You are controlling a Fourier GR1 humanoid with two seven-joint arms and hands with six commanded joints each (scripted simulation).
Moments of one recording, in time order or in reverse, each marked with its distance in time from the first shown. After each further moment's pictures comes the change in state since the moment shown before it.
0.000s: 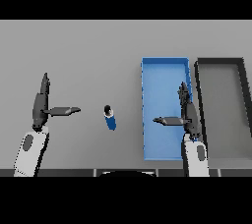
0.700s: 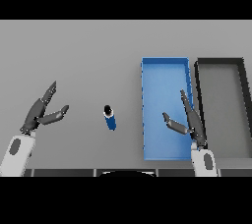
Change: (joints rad) left arm 0.057 0.180 -0.049 0.000 0.045 -0.353 -0.148; right arm 0.114 -0.152 0.095 -0.132 0.158 0.065 -0.027
